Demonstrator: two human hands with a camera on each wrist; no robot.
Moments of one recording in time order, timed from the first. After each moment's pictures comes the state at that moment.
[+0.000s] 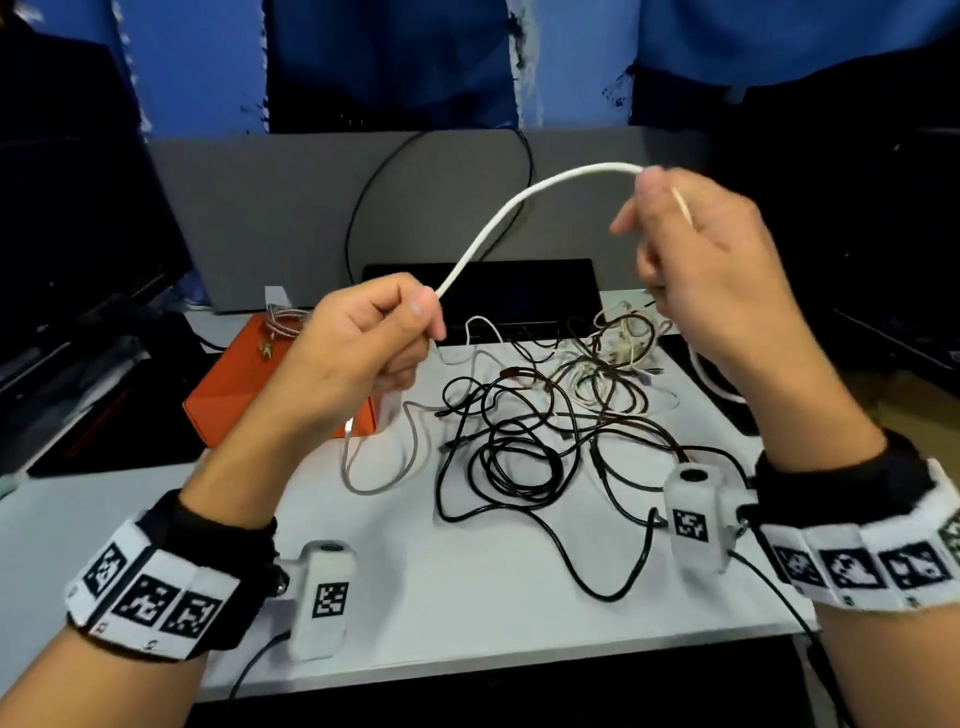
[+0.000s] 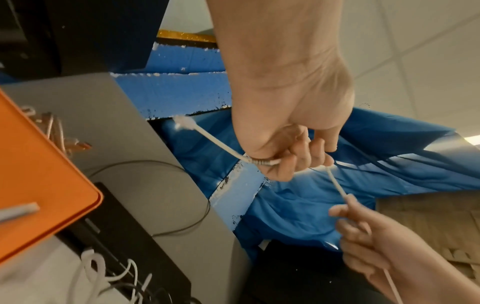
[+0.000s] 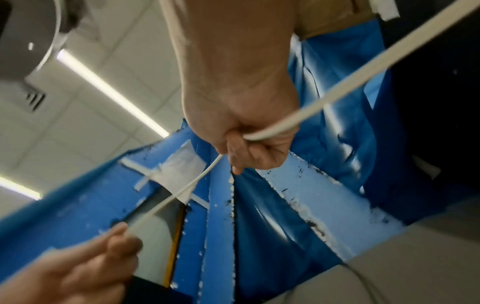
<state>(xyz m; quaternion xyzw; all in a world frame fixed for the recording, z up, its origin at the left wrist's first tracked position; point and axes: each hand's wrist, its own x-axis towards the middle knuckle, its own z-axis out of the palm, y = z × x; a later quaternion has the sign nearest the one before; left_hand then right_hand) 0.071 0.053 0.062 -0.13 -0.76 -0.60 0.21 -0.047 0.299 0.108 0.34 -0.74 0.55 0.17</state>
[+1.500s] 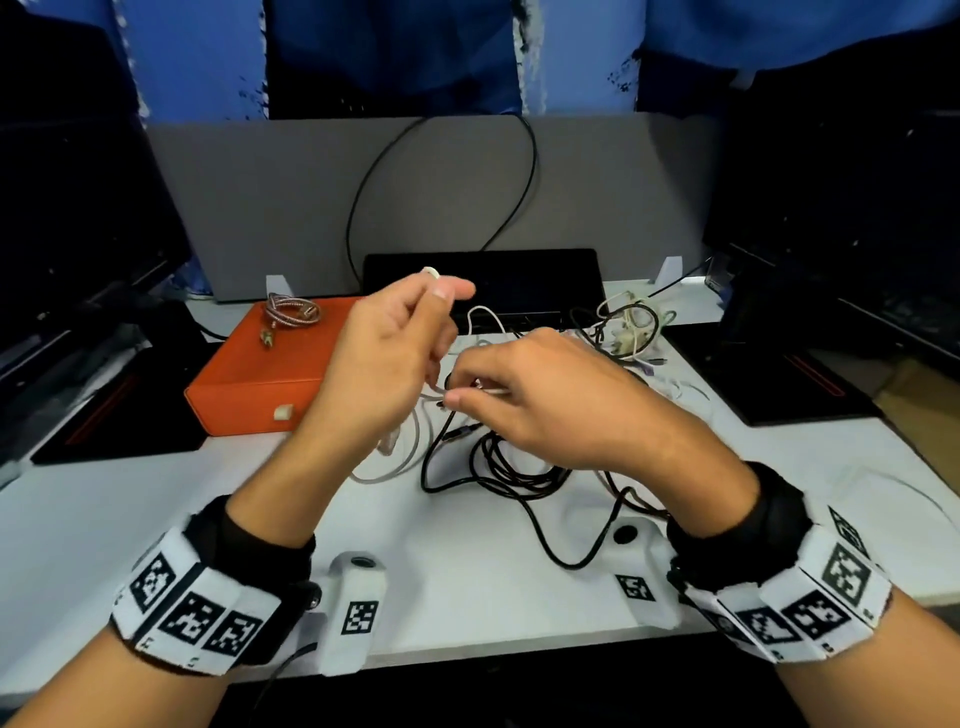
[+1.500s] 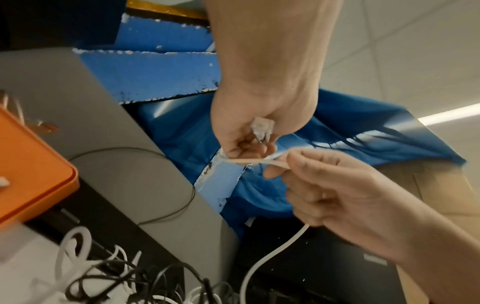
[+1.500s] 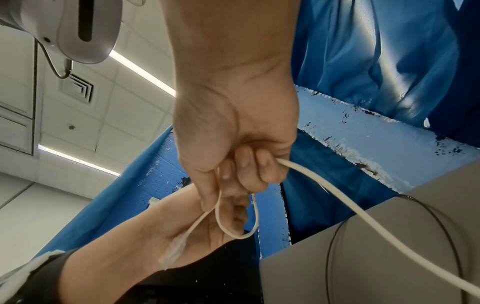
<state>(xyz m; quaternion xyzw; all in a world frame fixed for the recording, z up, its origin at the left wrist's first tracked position) 0.061 0.086 0.051 0.01 -0.79 -0.53 0.31 0.000 0.246 0.064 0.55 -0.82 0.16 0.07</state>
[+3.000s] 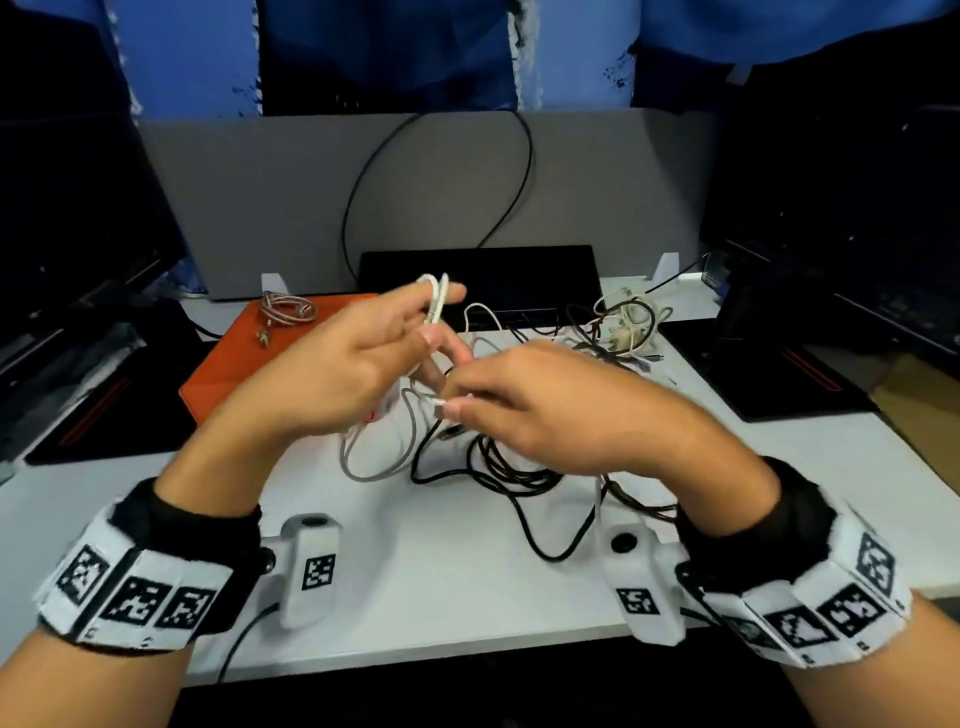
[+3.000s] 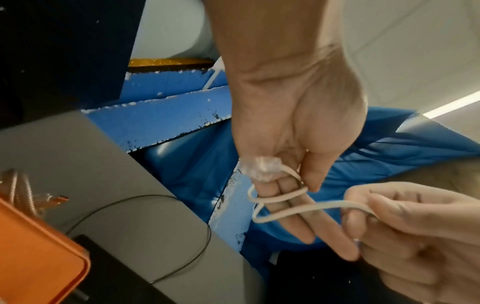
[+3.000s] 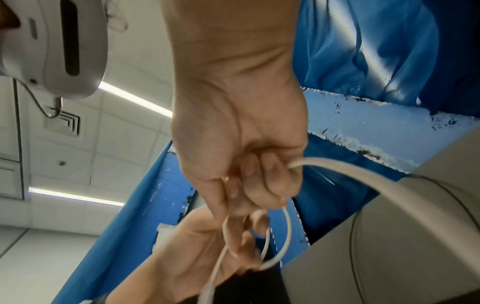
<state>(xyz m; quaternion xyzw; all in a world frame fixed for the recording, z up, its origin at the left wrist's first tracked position) 0.080 0.056 0.068 -0.10 -0.88 -0.46 0.10 0.005 0.253 0.070 0.57 -0.80 0.17 -0.03</state>
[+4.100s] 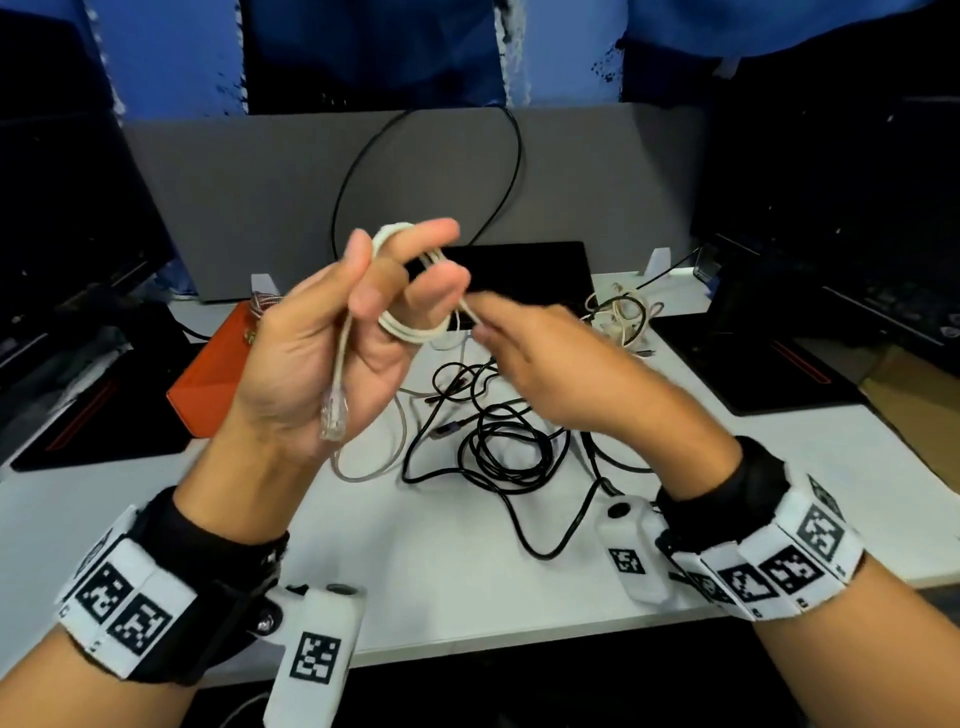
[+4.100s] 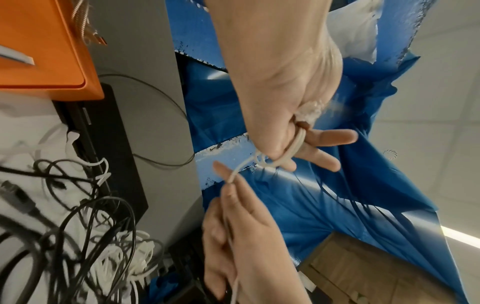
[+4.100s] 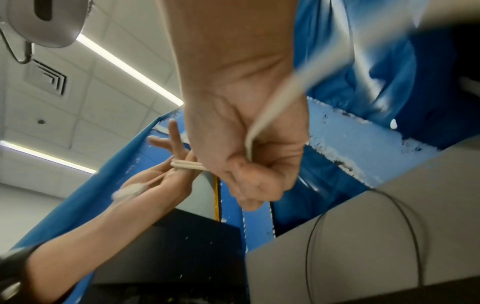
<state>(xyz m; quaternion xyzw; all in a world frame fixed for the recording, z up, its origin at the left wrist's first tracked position) 0.078 0.076 0.070 -0.18 -0.48 -0.85 0.13 -0.025 0.251 0.061 0.47 -0.85 0.25 0.02</state>
